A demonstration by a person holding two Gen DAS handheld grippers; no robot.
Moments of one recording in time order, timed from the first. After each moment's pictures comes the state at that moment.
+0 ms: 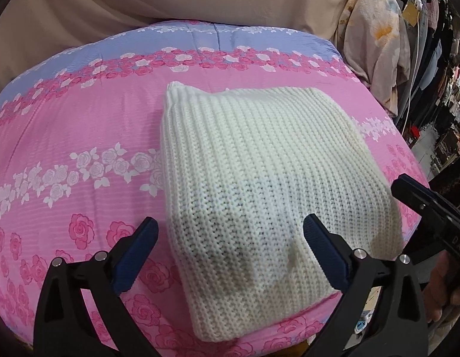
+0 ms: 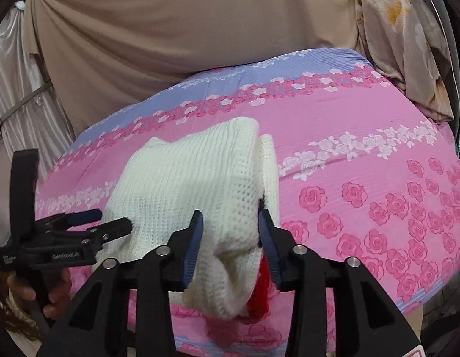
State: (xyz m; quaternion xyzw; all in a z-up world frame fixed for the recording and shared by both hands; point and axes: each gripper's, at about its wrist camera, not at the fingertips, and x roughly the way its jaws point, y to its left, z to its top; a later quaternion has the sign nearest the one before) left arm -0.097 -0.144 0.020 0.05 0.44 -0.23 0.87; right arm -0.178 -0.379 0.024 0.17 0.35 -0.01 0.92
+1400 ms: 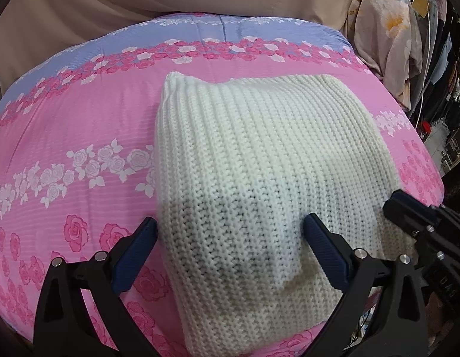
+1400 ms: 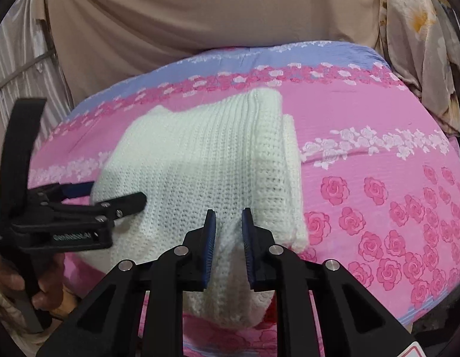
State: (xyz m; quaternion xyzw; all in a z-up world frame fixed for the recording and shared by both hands) left arm -0.088 -0.160 0.006 0.06 0.46 -0.21 0.86; right arm -0.176 -0.345 0.022 0.11 0.36 0.00 0.92
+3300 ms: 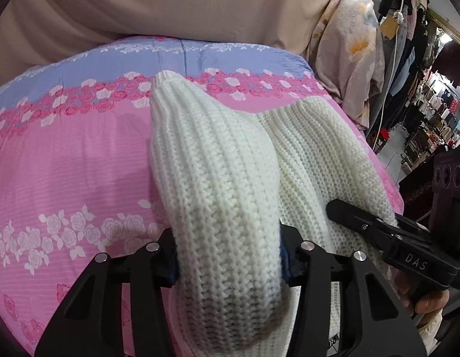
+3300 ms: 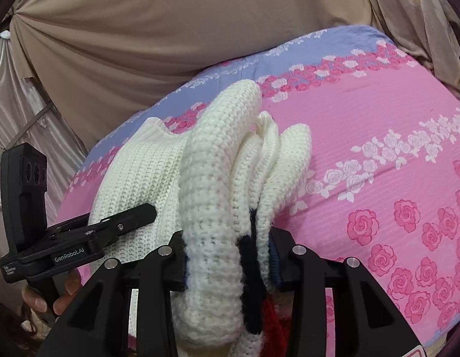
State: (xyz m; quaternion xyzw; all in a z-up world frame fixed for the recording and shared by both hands) left arm -0.045 -0.166 0.054 0.03 0.42 -0.33 0.85; right arm -0.128 -0.370 0.035 0.22 0.34 0.03 0.91
